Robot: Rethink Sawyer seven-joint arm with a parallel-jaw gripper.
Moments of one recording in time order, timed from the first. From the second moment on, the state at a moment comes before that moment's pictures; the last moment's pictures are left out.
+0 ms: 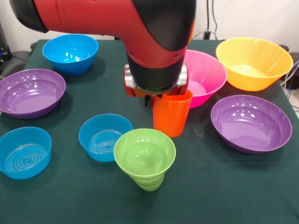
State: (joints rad) arm -0.34 -0.26 0.34 0.74 -0.36 1.50 1.65
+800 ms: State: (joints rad) arm -0.37 -0.26 0.34 0.74 -0.37 1.50 1.61
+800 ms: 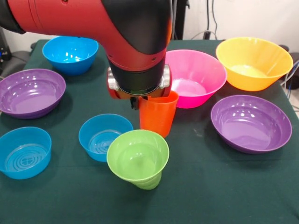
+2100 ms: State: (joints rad) arm -0.38 -0.42 0.32 1.08 -0.37 1.50 1.61
